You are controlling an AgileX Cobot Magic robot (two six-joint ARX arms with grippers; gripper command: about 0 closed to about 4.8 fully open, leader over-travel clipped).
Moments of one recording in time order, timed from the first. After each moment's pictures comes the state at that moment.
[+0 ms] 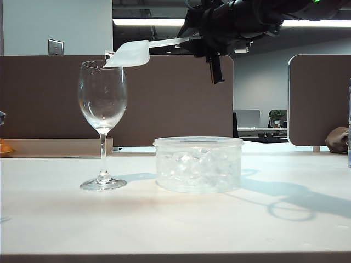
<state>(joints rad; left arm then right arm) -0.46 0.00 0.01 -0.18 0.09 0.01 0.54 1.69 1.05 0.74 -0.13 1.35</state>
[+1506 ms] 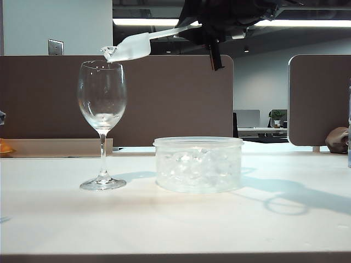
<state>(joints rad) -0.46 0.00 0.01 -0.18 0.09 0.01 0.53 1.69 1.16 0.62 -0.16 1.28</state>
